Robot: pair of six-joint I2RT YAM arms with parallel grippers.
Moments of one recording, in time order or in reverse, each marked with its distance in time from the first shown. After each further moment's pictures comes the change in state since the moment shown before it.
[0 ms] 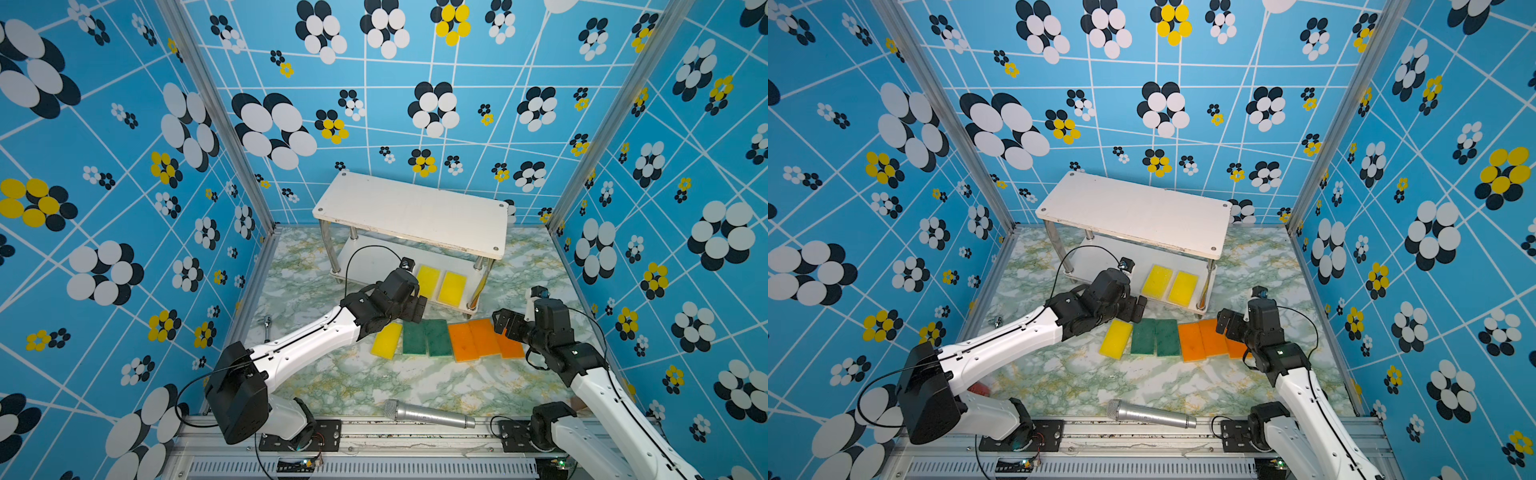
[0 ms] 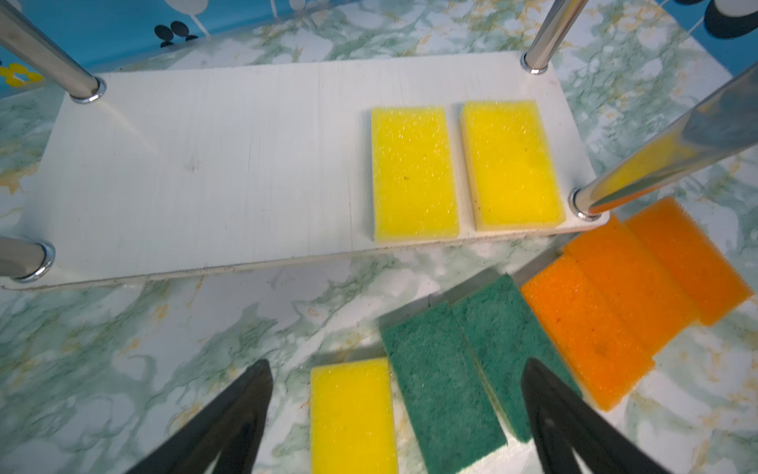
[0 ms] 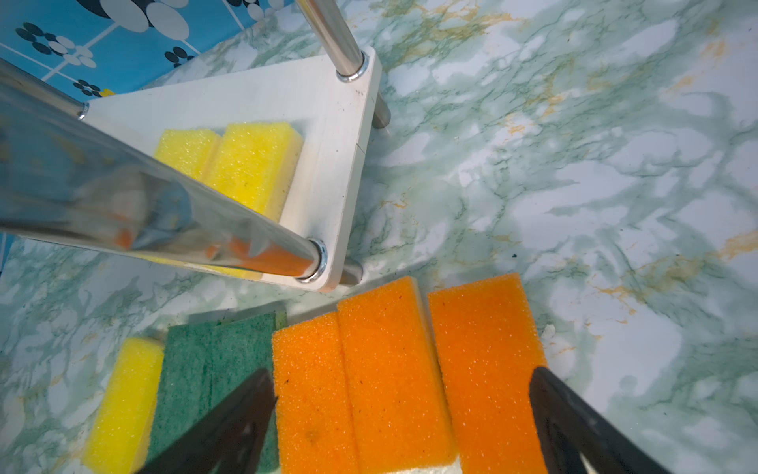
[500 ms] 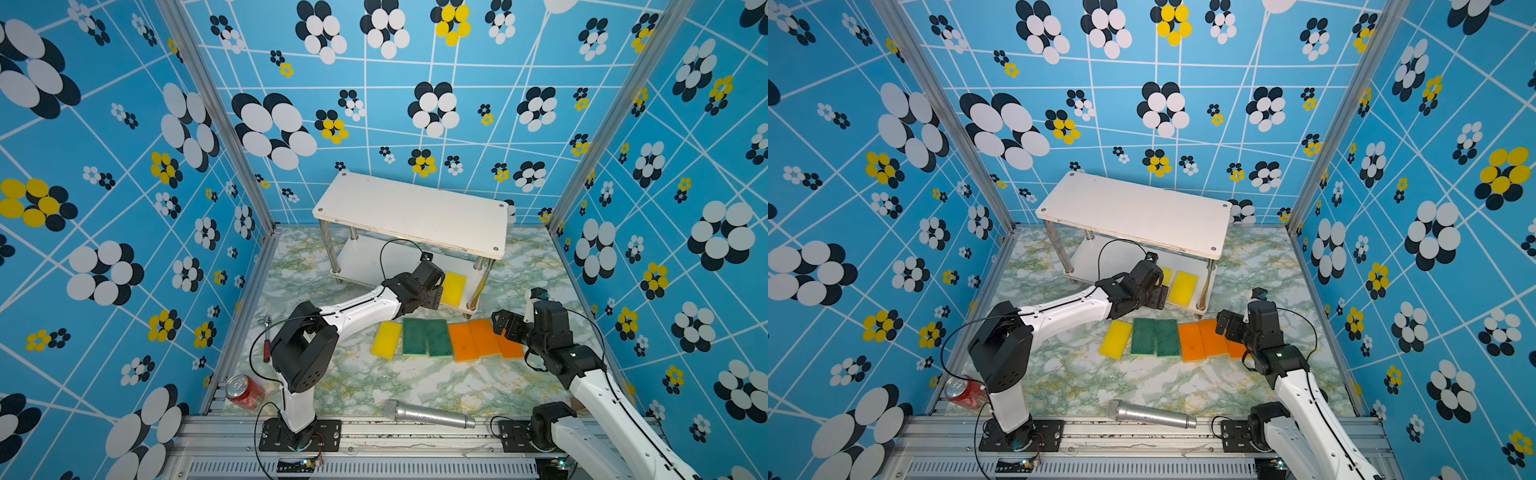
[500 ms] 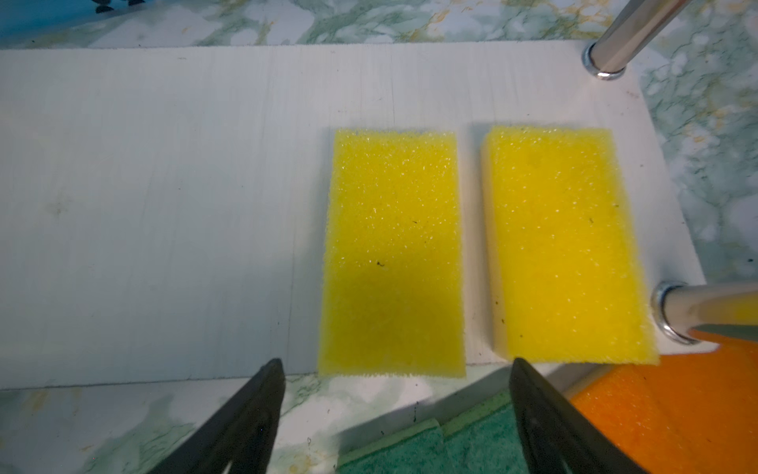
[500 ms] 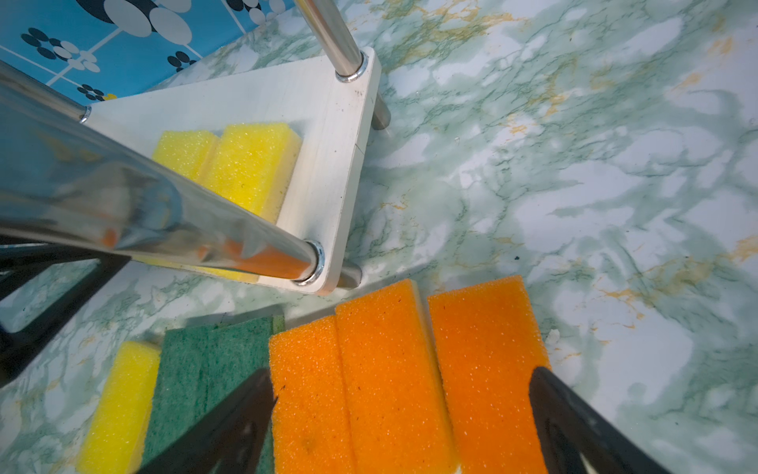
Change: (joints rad) left arm 0.009 0.389 0.245 0.114 -0.036 -0.048; right arm 0.000 -0.012 -0.040 0.045 0.000 0.004
